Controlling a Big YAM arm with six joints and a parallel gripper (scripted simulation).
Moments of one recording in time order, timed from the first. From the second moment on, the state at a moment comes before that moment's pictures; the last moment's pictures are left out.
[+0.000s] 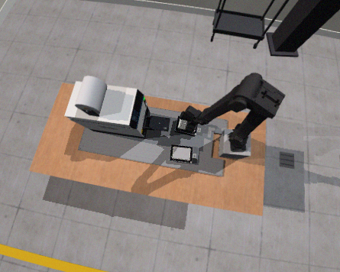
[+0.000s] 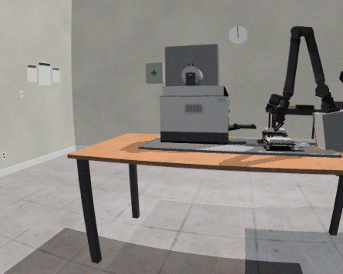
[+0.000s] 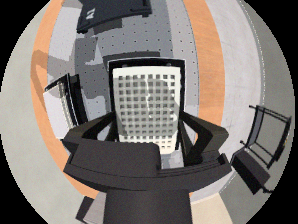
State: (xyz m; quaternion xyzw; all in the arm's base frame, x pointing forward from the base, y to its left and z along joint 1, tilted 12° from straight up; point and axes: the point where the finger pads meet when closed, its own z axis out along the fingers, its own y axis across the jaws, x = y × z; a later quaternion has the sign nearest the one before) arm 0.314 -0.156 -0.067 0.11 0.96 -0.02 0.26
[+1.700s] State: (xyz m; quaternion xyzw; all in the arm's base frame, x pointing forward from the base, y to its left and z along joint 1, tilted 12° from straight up) arm 0.301 -0.154 -0.004 0.11 0.96 -0.02 0.26
